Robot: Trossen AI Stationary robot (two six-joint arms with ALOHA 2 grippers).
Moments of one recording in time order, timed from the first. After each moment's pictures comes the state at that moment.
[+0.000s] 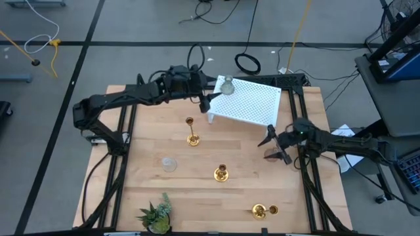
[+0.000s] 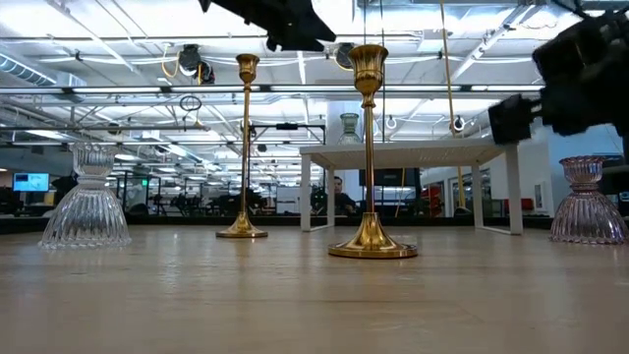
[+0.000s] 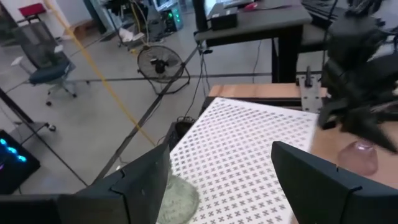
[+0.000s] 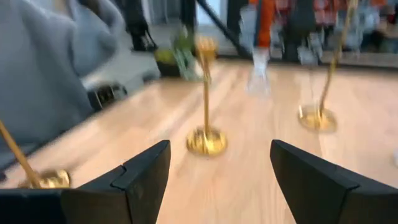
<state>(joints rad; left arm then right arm) 0.34 1.54 1.38 -0.10 0.00 0.22 -0.32 0.43 0.01 0.19 -0.70 -0.12</state>
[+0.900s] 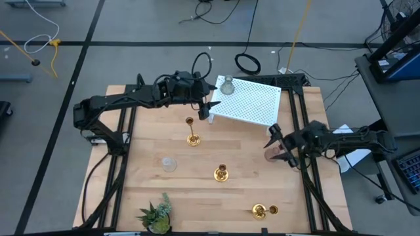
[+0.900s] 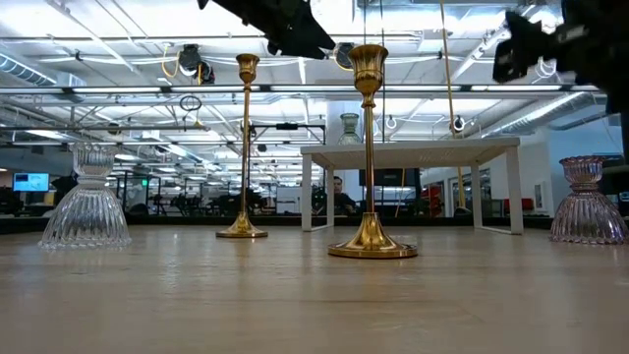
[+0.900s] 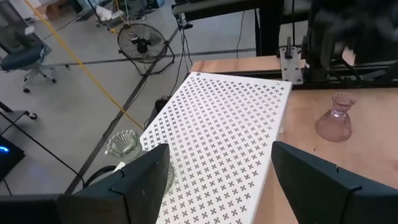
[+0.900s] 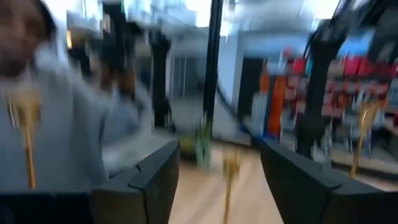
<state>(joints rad) 0.30 1.54 1.38 -0.21 0.00 0.23 -0.11 0.44 0.02 0.71 -0.59 0.11</state>
